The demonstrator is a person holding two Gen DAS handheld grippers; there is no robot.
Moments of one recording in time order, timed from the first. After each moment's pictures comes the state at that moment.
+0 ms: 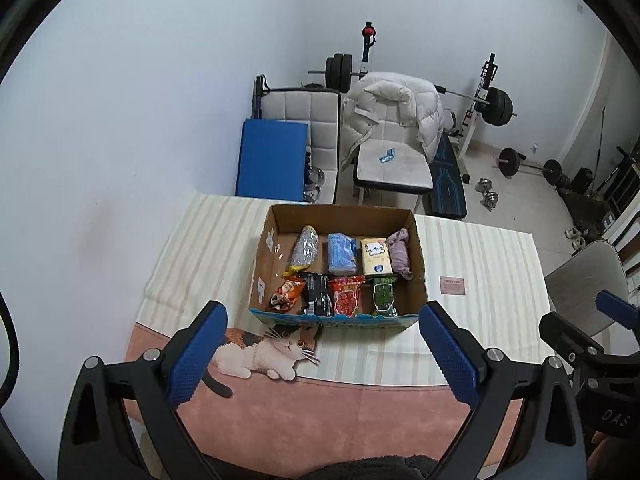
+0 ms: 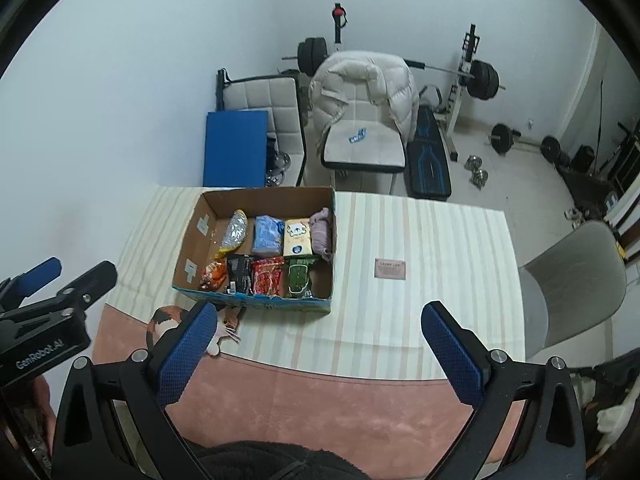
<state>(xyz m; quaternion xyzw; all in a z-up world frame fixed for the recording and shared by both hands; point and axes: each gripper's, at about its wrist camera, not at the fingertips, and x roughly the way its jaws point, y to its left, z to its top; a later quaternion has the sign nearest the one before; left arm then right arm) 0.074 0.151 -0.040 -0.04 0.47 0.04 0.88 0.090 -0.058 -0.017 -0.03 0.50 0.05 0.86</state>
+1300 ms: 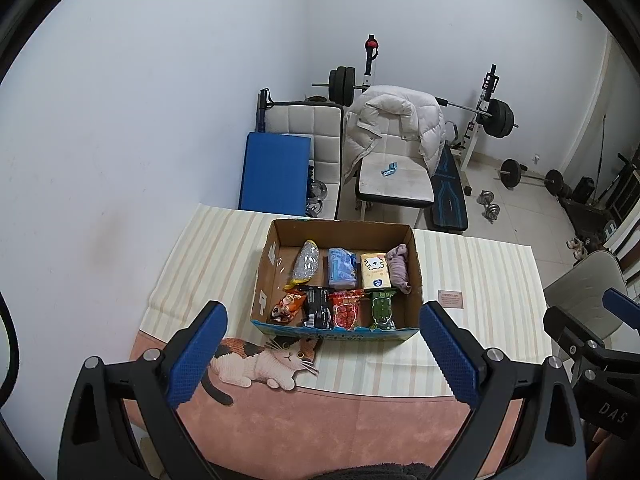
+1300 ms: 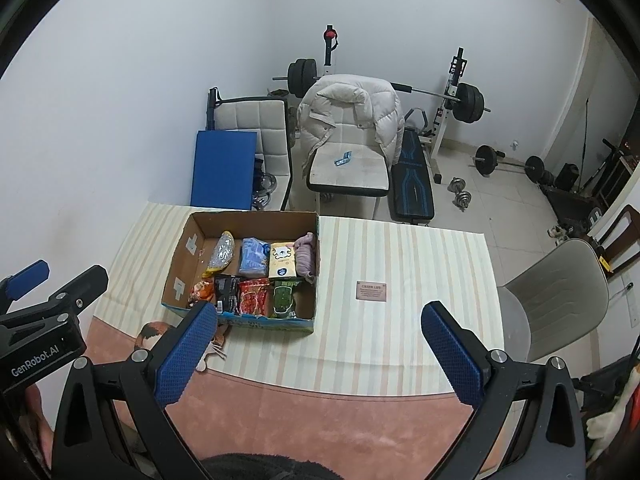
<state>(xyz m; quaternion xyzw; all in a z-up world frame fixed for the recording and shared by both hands) 0.071 0.156 -0.030 -0.04 0.45 0.05 0.89 0.083 -0.060 0.007 -0.05 0.47 0.03 0.88</state>
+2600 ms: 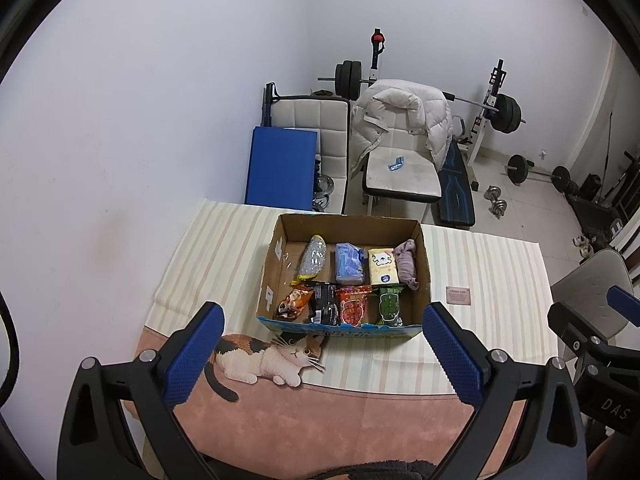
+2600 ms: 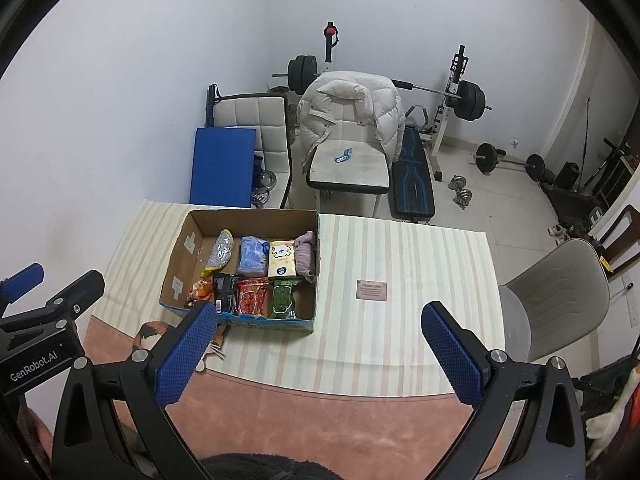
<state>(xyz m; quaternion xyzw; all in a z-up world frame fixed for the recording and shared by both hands) 0.085 0.164 -0.035 -0.03 0.46 0.06 0.89 0.091 -0.057 -0.002 -0.05 0.48 0.02 0.88</state>
